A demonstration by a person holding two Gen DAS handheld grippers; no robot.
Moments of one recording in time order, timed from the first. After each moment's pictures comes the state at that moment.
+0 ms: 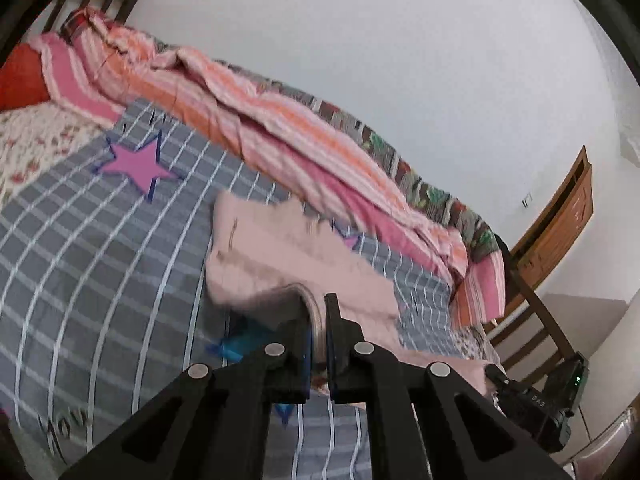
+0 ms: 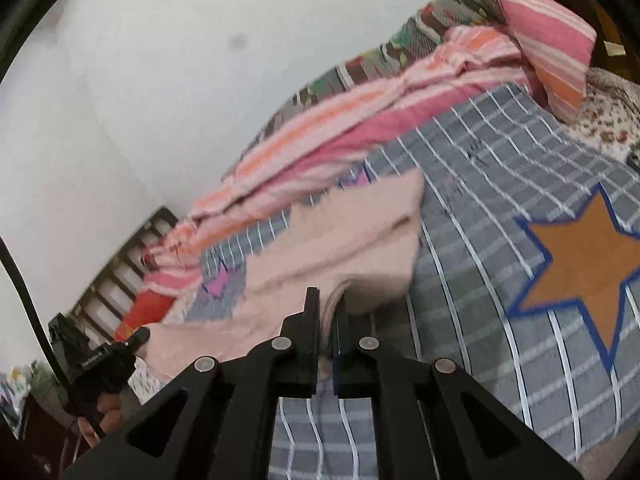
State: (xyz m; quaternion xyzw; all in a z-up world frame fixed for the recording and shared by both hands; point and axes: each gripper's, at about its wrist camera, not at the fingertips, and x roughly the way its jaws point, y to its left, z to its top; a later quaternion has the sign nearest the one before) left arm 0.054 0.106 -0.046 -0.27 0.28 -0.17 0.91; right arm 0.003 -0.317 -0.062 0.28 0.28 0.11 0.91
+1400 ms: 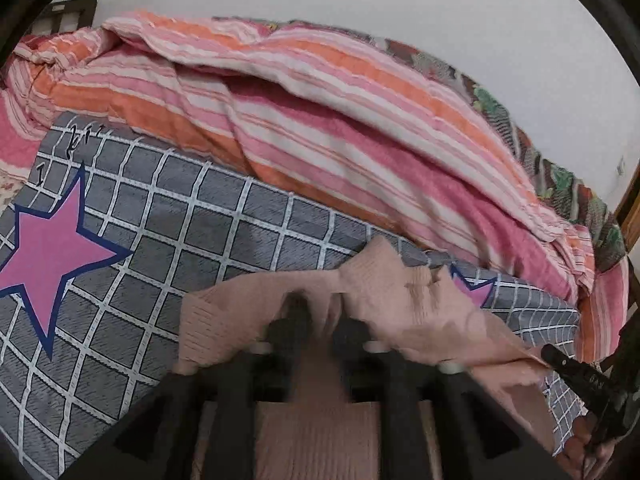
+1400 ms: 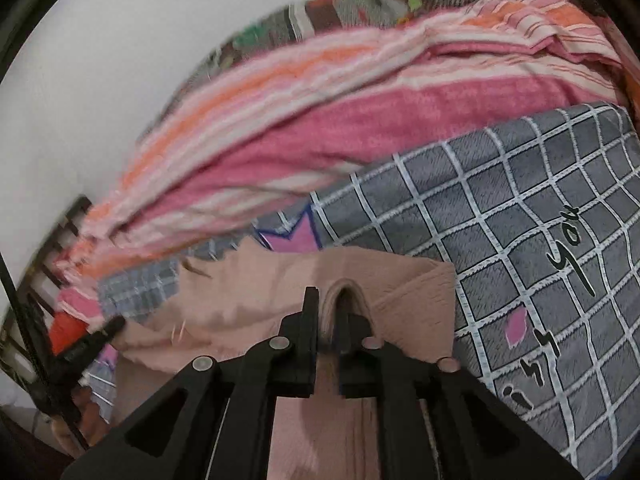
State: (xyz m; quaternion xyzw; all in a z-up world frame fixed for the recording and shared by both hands) left arm 0.344 0.044 -0.111 -0.17 0.36 -0.07 0.92; right arm 0.314 -0.317 -0.122 0.20 0.38 0.04 0.90
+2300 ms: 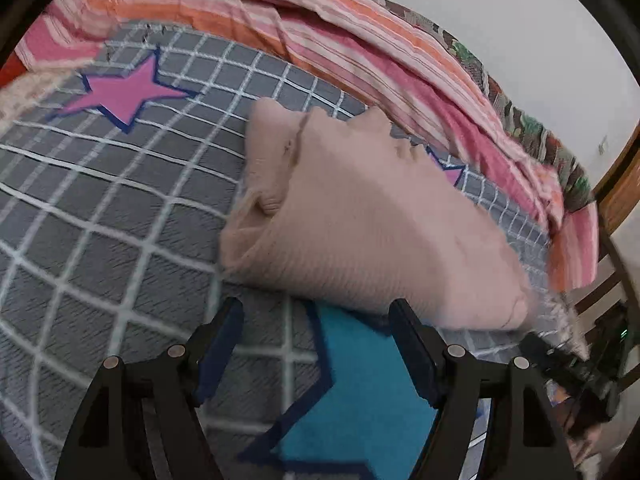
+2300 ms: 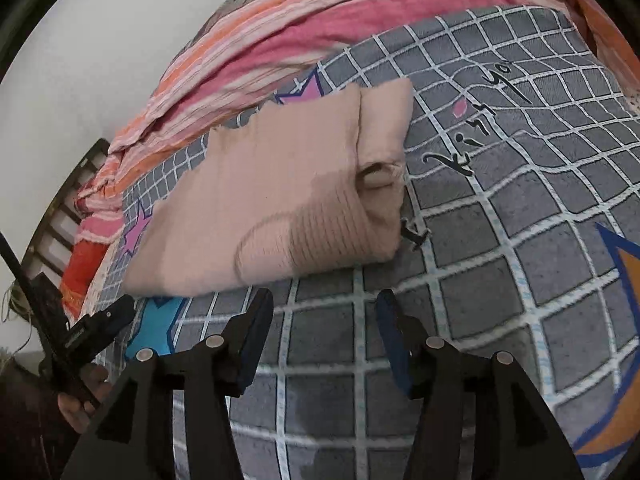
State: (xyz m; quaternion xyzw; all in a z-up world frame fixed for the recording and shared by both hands) left arm 0.191 0.065 -0.161 -0.21 0.43 -0.11 0.87; right arm 0.151 -0.304 -0.162 0.21 0.44 0.09 0.87
